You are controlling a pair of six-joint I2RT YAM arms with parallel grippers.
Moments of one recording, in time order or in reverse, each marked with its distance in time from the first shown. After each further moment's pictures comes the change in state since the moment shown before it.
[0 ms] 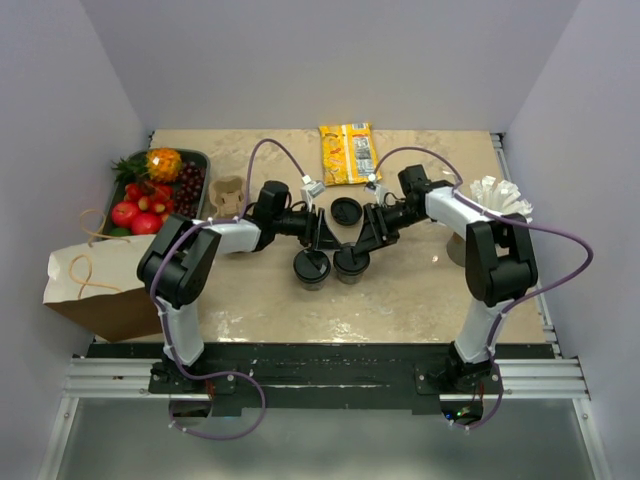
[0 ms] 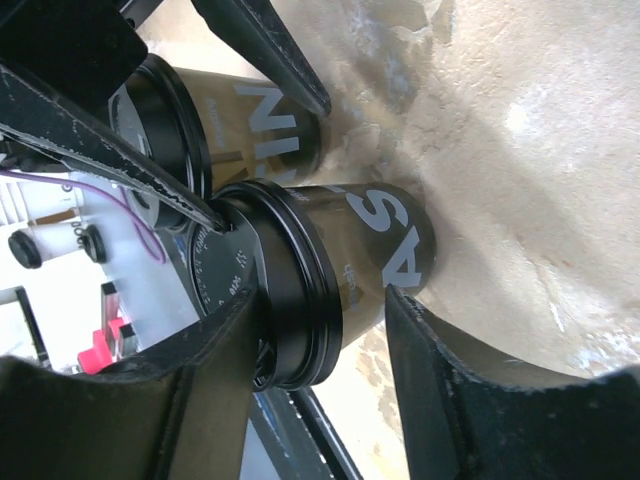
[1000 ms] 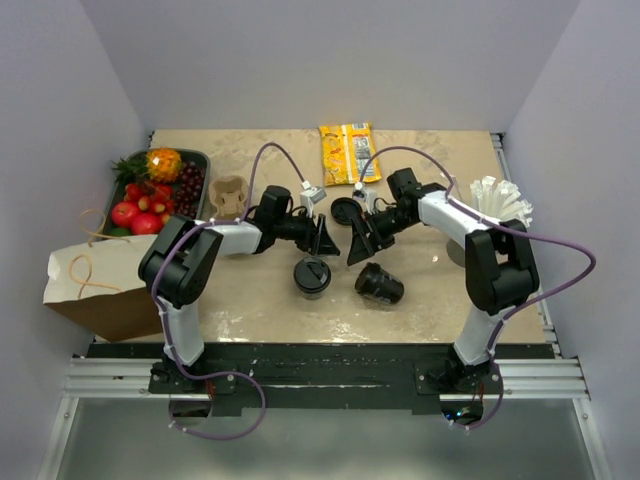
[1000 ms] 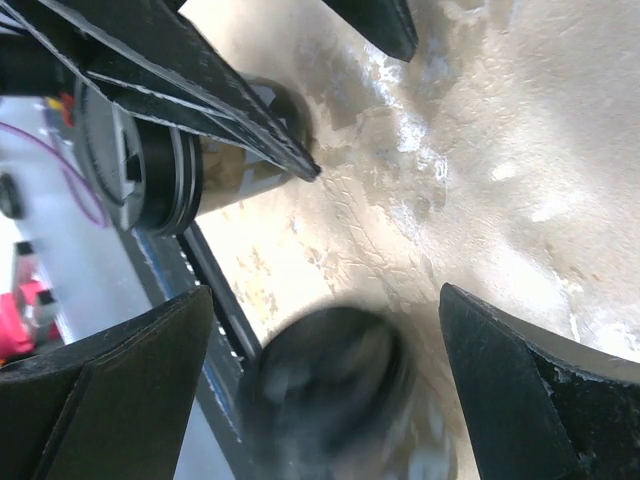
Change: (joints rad) left arm -0.007 0.001 -0.016 -0.050 -0.100 0.077; right arm 0.072 -0.060 -0.024 -0.027 0.055 -0.125
